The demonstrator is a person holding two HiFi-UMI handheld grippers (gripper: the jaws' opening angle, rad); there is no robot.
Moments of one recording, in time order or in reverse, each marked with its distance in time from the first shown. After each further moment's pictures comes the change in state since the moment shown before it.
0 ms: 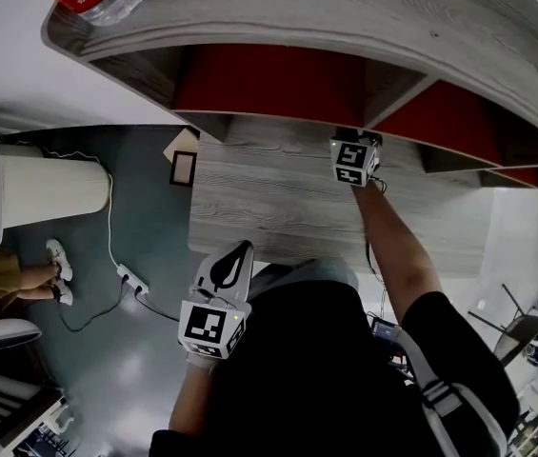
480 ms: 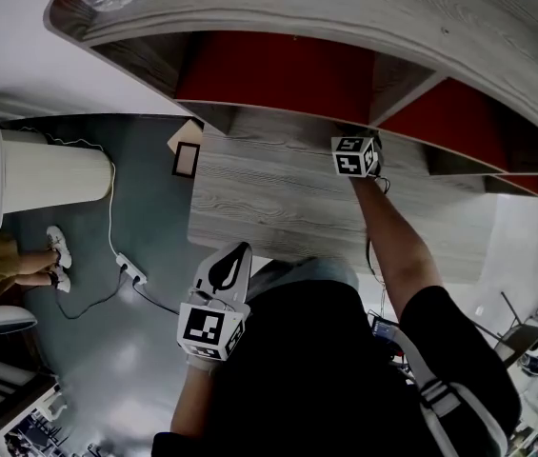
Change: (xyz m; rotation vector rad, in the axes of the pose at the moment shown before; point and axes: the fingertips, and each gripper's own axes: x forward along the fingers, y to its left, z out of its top) left arm -0.008 -0.004 -0.012 -0.036 0.016 0.059; right arm 0.013 0.030 -0.099 -0.016 0.359 0.129
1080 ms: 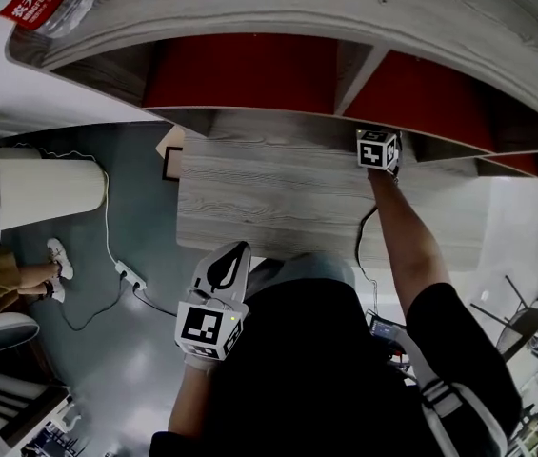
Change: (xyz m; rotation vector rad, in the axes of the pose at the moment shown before) left arm 0.019 -0.033 -0.001 0.046 0.031 -0.065; right arm -0.019 -0.106 -0.084 0.161 0.162 -0.125
